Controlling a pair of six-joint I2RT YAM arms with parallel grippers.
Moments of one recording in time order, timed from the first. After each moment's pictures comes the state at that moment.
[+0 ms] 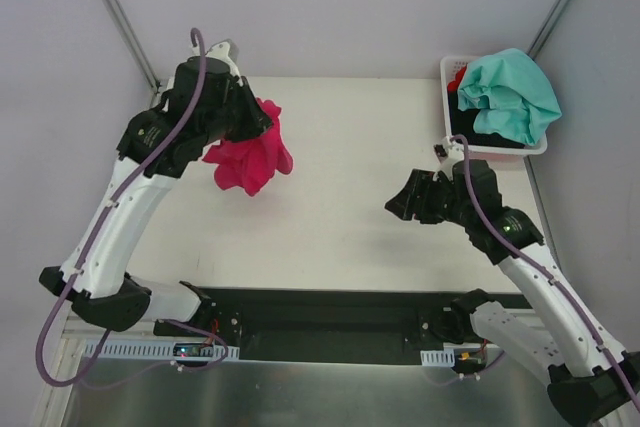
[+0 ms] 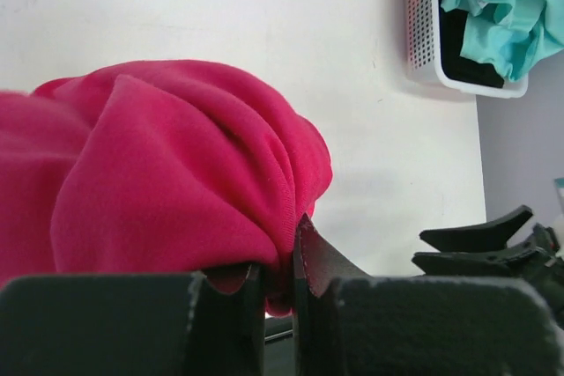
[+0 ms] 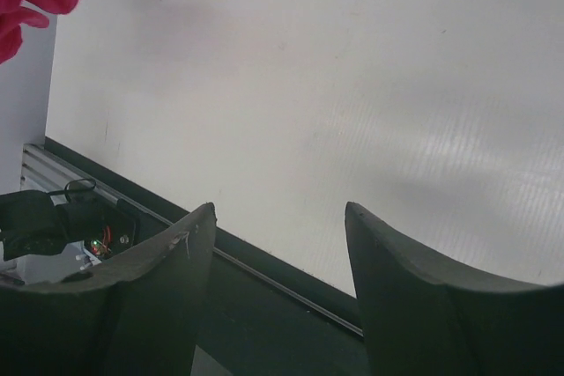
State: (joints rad) left arm -0.56 1.35 1.80 -1.03 -0.09 -0.63; right arm 0.44 0.81 0.87 -0.66 -0.24 0.53
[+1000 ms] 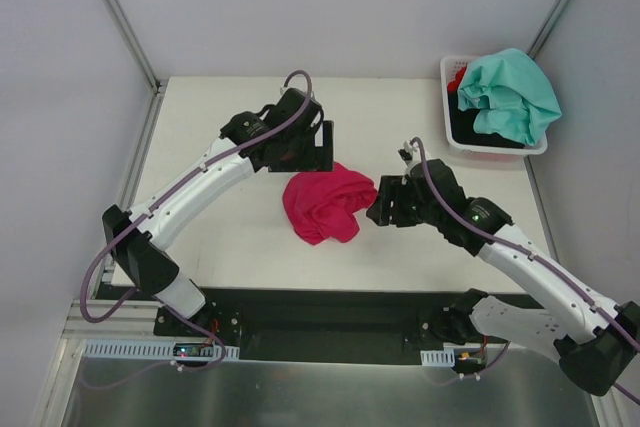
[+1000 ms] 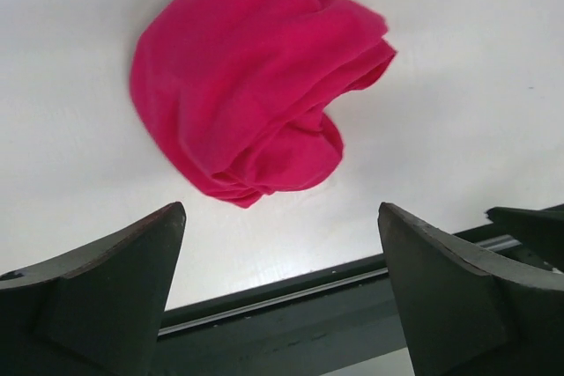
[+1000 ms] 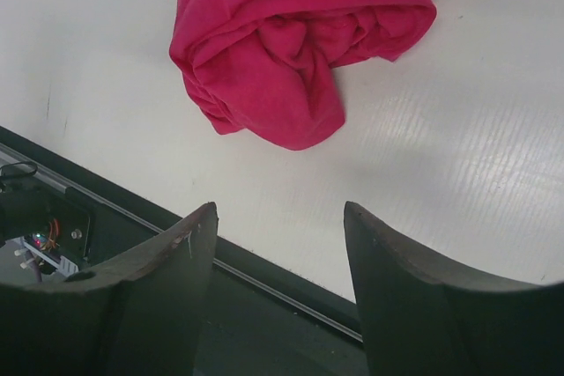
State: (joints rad) left arm -0.75 1.60 1.71 -1.02 -0.10 -0.64; right arm 0.71 0.95 0.89 -0.65 0.00 0.56
